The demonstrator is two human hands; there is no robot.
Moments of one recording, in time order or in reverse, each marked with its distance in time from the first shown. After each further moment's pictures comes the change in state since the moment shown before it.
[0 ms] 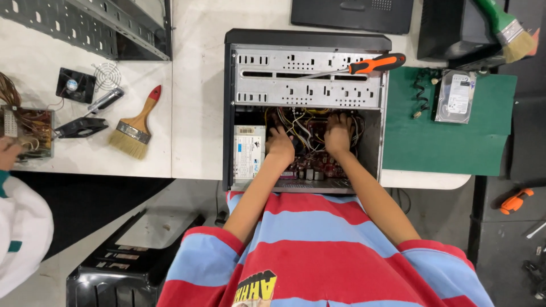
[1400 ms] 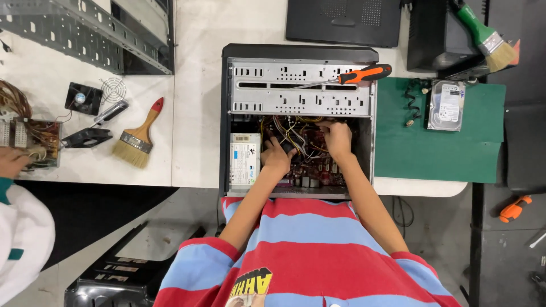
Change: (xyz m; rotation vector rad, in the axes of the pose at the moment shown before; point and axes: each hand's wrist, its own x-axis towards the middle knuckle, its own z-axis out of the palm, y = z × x) left_hand 0.057 -0.020 0.065 0.057 0.119 -0.011; right_hand -0.008 -0.027 -0.079 0.331 0.188 -0.199
